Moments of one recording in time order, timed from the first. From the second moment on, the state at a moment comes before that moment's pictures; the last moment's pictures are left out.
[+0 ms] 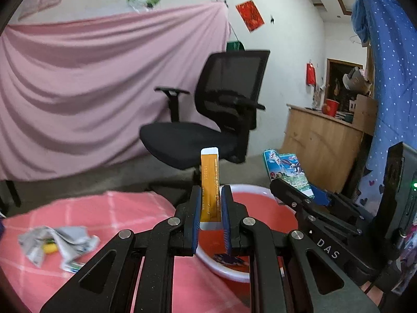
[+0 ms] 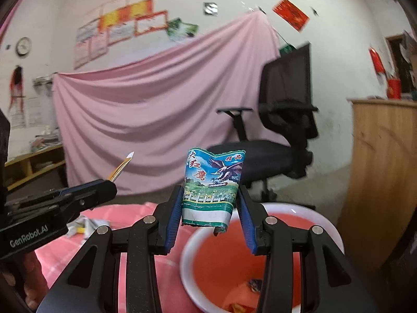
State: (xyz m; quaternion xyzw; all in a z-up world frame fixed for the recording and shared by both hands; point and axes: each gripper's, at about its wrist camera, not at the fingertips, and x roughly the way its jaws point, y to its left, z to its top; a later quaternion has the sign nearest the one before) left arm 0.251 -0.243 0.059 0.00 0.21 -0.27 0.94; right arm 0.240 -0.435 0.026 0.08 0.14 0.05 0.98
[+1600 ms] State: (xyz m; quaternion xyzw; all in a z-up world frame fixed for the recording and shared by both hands) left arm 0.276 -0.158 0.038 -0.09 0.25 -0.12 0.96; right arm 0.267 -0.426 0.016 0.11 0.19 0.03 0.98
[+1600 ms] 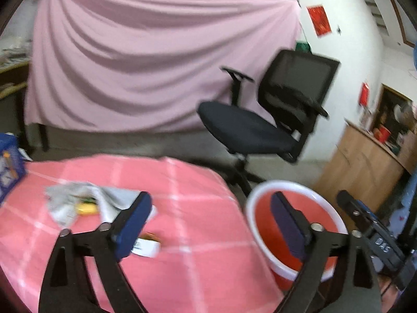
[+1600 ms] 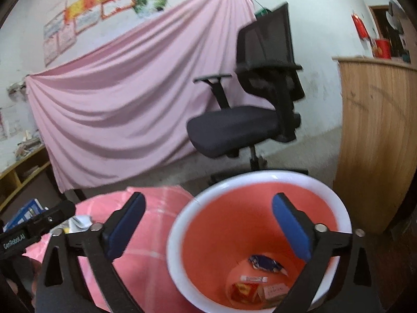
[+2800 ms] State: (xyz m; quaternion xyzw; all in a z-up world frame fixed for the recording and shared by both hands) left arm 0.234 0.022 -0.001 -0.05 0.25 0.02 0.97; right arm 0.286 -0.237 0.014 -0.07 0.17 0.21 0.96
